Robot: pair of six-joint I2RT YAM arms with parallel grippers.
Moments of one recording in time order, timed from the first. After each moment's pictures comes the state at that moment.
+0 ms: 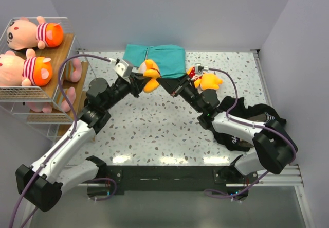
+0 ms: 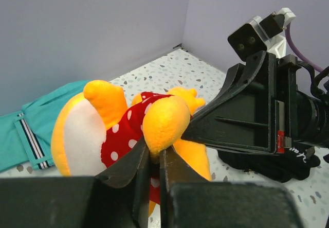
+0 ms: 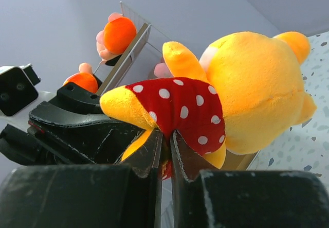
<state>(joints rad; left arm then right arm) -0.49 1.00 0.89 0.20 0.28 -0.13 0.73 1.43 0.75 1.01 -0.10 1.06</state>
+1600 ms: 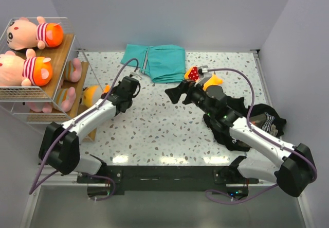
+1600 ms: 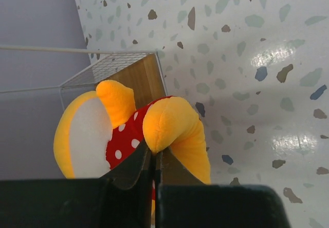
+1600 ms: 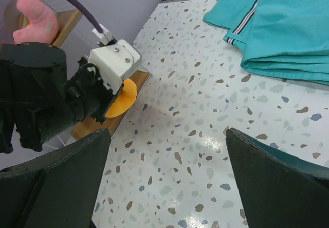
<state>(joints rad) -0.49 1.41 0.97 -0.43 -0.70 0.31 0.70 1.14 0.80 0.25 0.01 0.57</state>
